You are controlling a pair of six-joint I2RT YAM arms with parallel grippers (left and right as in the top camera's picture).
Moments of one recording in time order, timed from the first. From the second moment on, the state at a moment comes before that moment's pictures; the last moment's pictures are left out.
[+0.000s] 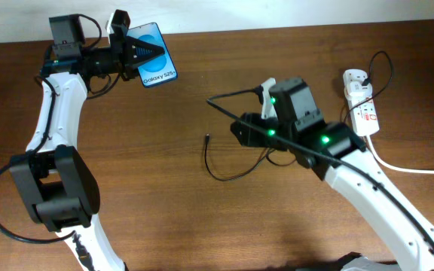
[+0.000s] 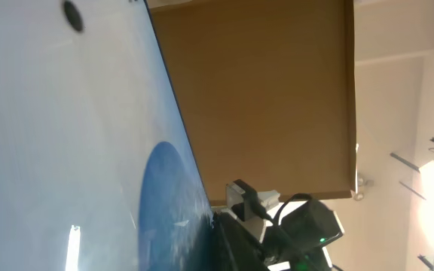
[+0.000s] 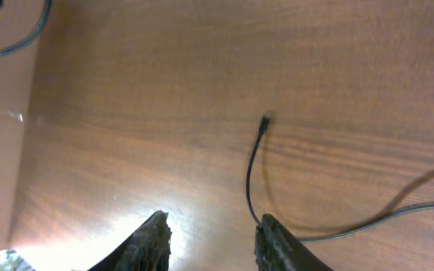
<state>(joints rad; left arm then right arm) 0.10 2.10 1.83 -0.46 1.52 -0.62 0.45 1.41 1.24 -0.67 -0.29 0.56</state>
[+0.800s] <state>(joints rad) 0.16 2.10 1.83 -0.46 1.48 -0.62 0.51 1.87 1.34 -0.59 -0.31 0.64</state>
